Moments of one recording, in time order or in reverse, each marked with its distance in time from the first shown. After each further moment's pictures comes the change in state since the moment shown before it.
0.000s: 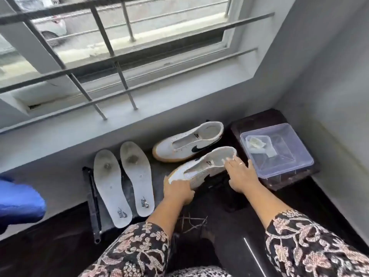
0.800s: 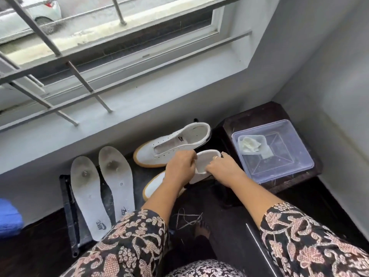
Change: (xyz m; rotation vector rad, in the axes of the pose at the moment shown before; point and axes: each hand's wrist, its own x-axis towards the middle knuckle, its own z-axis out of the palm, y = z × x) left_hand 0.077 0.063 -0.049 -0.434 0.484 0.192; right_hand 0.065 0.032 -0.015 -0.271 0.052 -0.427
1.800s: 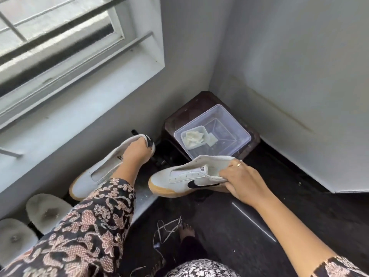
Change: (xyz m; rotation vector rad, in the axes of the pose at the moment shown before) left_hand 0.115 0.034 0.032 0.228 -0.204 -0.083; right_hand -0.180 0.054 0.061 0.515 0.390 0.515
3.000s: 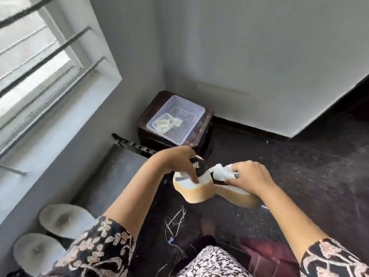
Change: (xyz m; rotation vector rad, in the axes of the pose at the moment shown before) left_hand -0.294 0.115 -0.047 0.258 -0.668 0.669; right_hand -0.223 -0.083 0.003 0.079 -0.017 0.641
